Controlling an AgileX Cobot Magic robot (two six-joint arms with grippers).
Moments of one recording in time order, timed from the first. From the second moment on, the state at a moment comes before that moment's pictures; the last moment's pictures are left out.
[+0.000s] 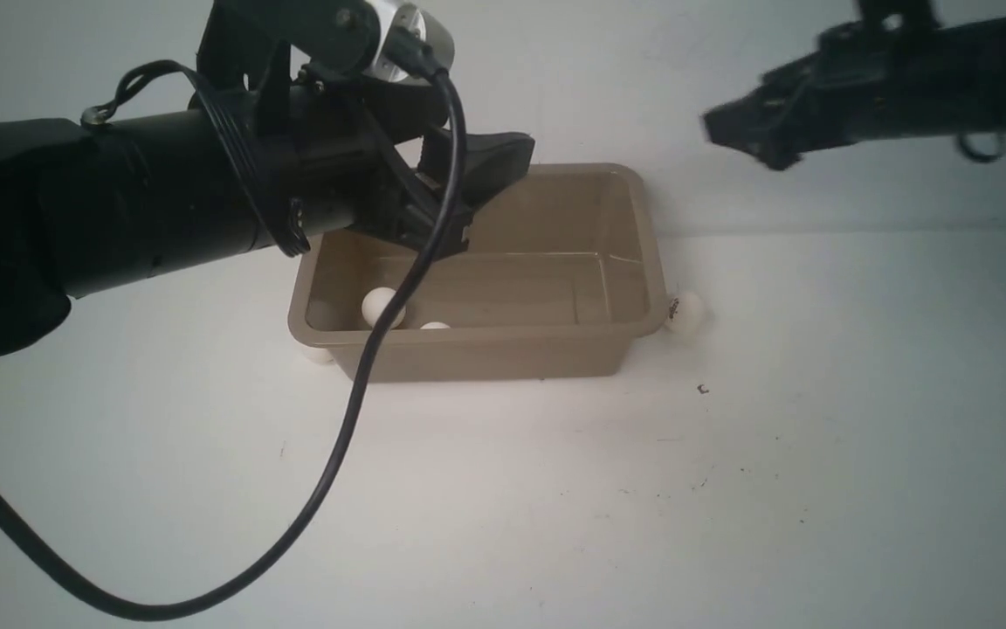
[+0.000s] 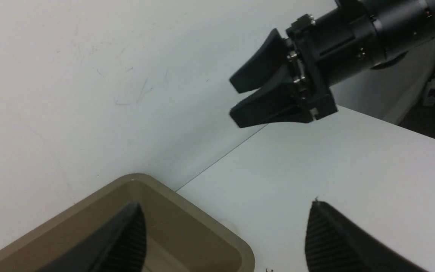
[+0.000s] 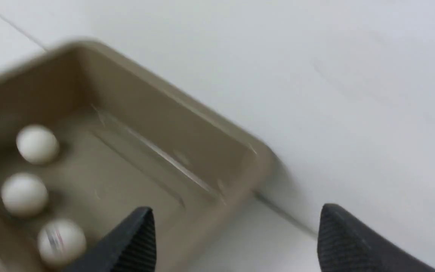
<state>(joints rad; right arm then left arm) 0.06 1.81 -1.47 1.02 0.68 -1.33 -0.37 1.35 -1.02 -1.66 0.40 1.74</state>
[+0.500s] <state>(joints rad) 0.05 2.04 -1.47 0.85 0.86 -1.39 -0.37 1.35 -1.02 -1.66 0.41 1.74</state>
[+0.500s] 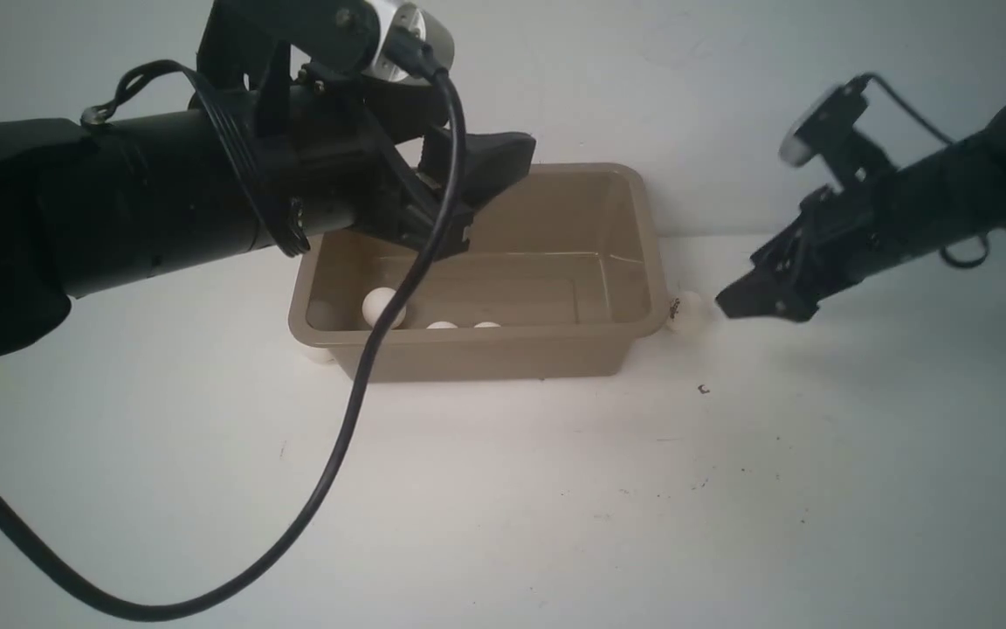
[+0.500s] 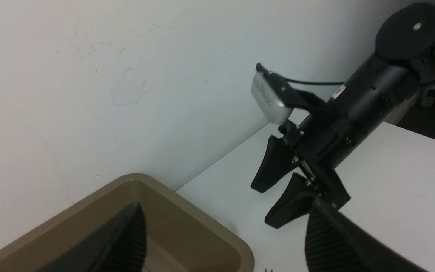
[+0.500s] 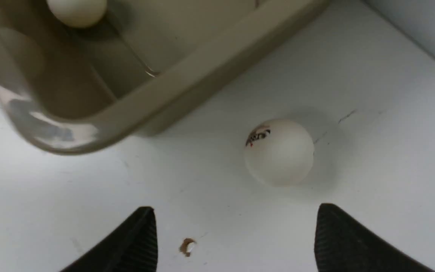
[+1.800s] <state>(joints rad) 0.13 2.17 -1.47 1.09 0.51 -1.63 -0.37 1.35 -1.02 -1.66 0.44 1.74</state>
